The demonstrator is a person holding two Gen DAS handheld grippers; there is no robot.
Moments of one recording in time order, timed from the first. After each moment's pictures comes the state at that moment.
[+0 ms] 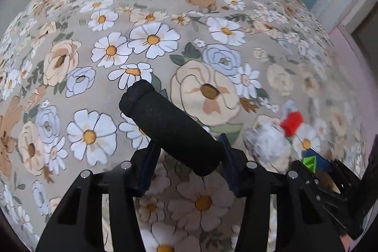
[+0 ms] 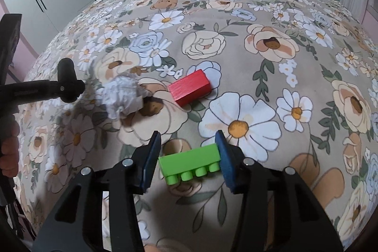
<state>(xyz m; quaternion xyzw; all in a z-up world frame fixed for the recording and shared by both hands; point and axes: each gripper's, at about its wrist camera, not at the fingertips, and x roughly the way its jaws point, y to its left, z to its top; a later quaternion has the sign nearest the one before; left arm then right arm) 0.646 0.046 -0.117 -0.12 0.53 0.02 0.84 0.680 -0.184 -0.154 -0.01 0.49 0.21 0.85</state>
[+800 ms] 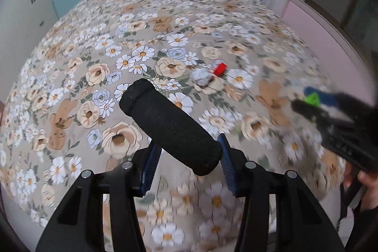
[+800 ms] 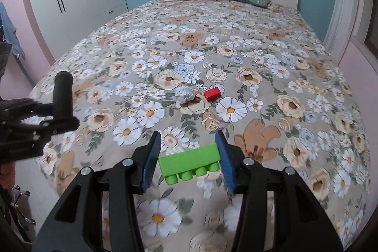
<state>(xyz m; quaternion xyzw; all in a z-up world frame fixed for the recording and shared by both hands) 0.431 0.007 0.027 0.01 0.48 -0.06 0.87 0.491 -0.198 0.013 -0.05 0.41 0.20 0.89</state>
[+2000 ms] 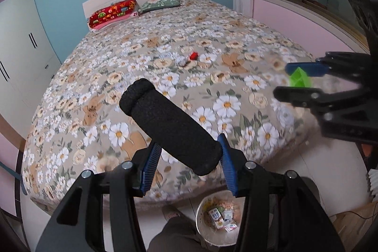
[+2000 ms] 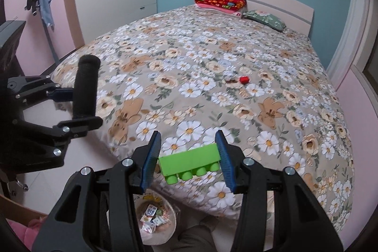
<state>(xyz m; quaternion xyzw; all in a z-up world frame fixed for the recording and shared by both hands) 0.175 -0.001 0.062 0.10 0.41 -0.10 0.90 0.219 -0.160 0.070 -0.12 0.37 0.25 0.89</state>
